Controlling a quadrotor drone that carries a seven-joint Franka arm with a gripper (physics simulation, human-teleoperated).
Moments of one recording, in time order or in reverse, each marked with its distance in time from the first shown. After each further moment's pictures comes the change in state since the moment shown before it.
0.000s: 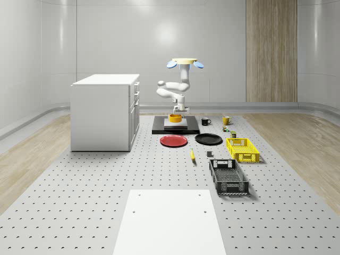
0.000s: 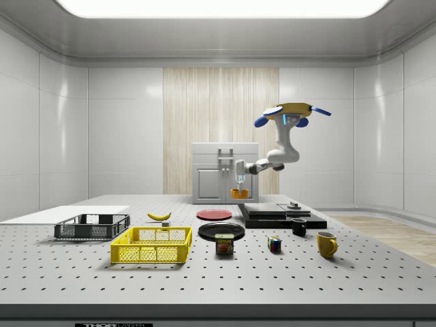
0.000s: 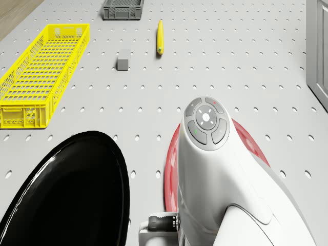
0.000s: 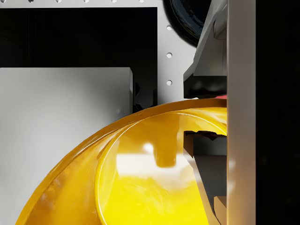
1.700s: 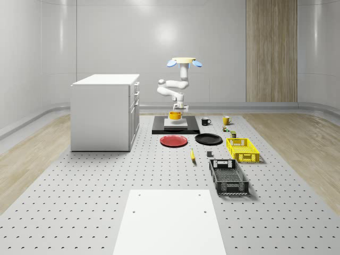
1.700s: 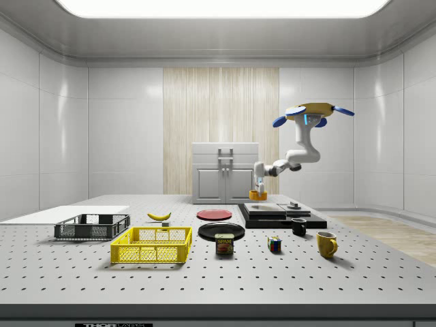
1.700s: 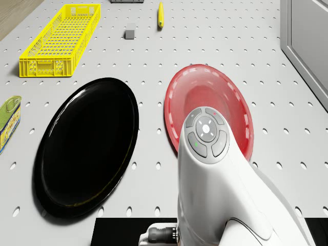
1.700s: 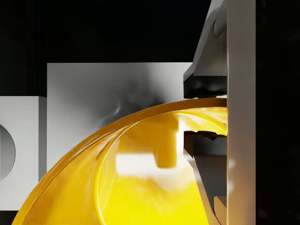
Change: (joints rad) arm -0.019 0.006 -0.067 0.027 -0.060 0.032 0.003
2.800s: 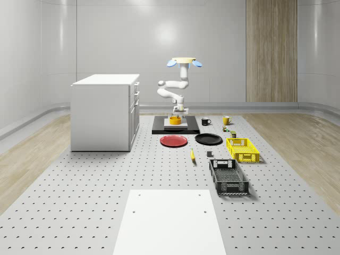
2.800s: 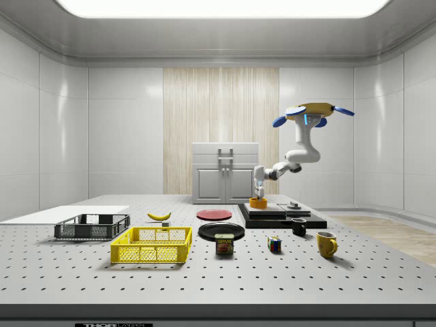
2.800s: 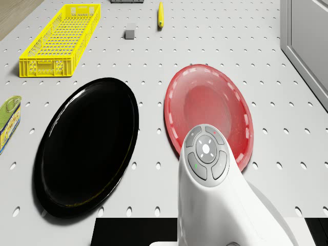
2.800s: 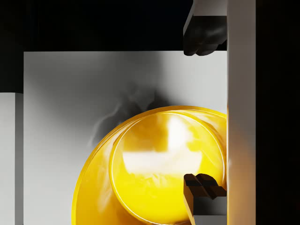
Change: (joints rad) arm -0.008 0.026 -0.052 0.025 -0.055 0.008 -0.004
